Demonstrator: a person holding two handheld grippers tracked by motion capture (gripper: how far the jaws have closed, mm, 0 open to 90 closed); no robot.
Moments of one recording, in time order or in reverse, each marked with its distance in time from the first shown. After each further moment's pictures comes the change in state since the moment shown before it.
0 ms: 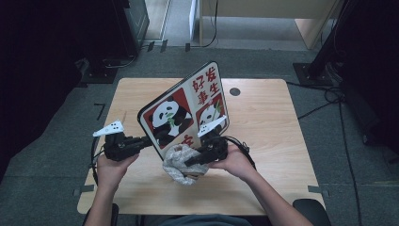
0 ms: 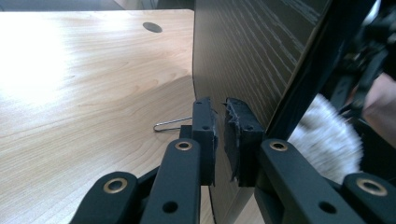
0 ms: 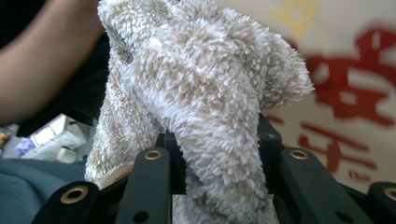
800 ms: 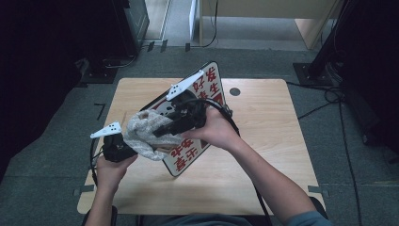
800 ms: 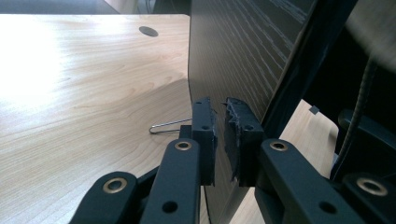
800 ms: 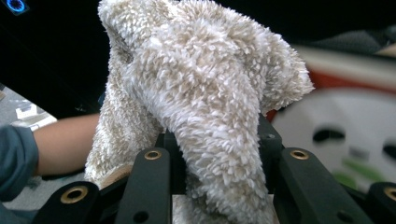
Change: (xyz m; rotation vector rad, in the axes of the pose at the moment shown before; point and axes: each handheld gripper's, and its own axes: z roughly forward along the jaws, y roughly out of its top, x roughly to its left) left arm -0.001 -0.004 -0.003 -0.028 -0.019 -0.018; right arm 0.077 0.139 -0.036 -0.061 -0.016 -0.221
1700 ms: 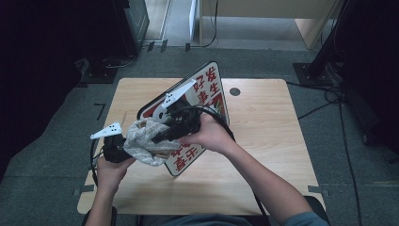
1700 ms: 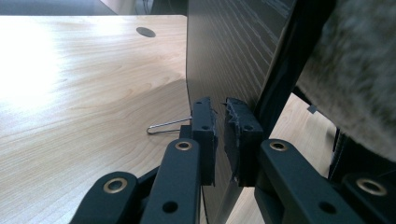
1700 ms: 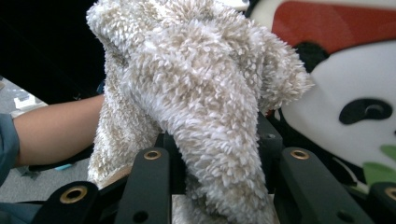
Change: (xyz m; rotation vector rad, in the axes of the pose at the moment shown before) left arm -0.001 -0.001 0.000 0.003 -0.010 0.014; right arm -0.012 -0.019 0.027 0.048 0.009 0.003
